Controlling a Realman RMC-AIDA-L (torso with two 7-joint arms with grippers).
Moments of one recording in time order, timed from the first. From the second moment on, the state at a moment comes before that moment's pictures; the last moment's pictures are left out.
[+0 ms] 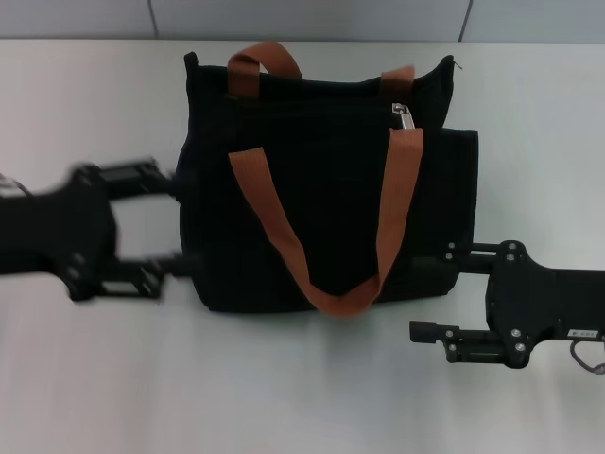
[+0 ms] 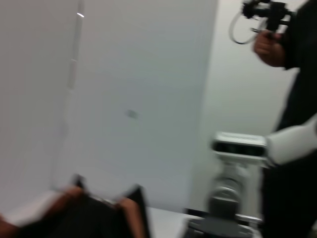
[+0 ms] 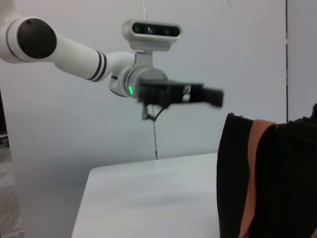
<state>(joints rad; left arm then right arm) -0.43 -1.96 0.70 0.69 1.80 2.01 -1.25 0.42 2.08 -0.83 -0.58 -1.90 -1.78 0.99</state>
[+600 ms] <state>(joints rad) -0.43 -2.06 0.78 0.46 1.95 1.83 -1.04 0.44 2.08 -0.87 -0.48 -1.91 -1.75 0.93</state>
